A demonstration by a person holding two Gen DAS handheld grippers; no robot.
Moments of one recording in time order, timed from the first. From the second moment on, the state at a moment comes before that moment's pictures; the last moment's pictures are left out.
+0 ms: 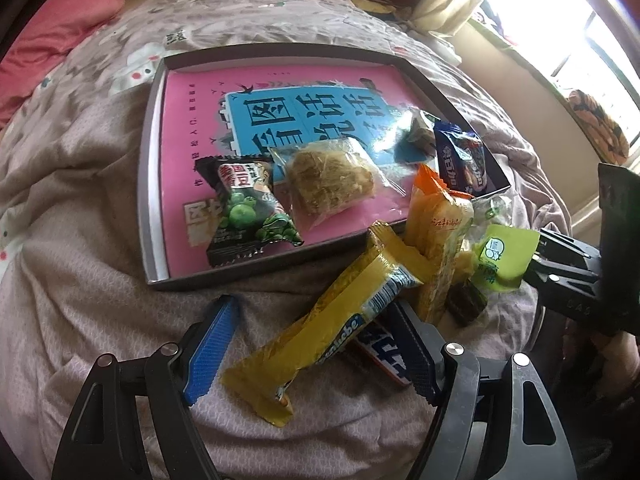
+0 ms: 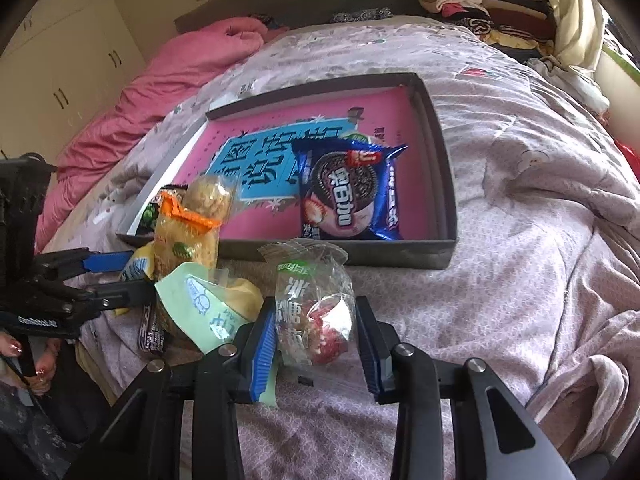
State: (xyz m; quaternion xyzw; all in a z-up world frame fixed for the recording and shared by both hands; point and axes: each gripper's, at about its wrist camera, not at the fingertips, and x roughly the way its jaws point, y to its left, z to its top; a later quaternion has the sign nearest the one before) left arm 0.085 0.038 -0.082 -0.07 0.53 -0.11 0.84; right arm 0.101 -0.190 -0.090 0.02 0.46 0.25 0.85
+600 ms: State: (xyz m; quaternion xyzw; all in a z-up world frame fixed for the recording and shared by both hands) left arm 0.080 0.038 -0.084 -0.11 0.53 -0.16 0.83; right arm 0.099 -0.198 -0.082 0.04 0.45 0.25 0.85
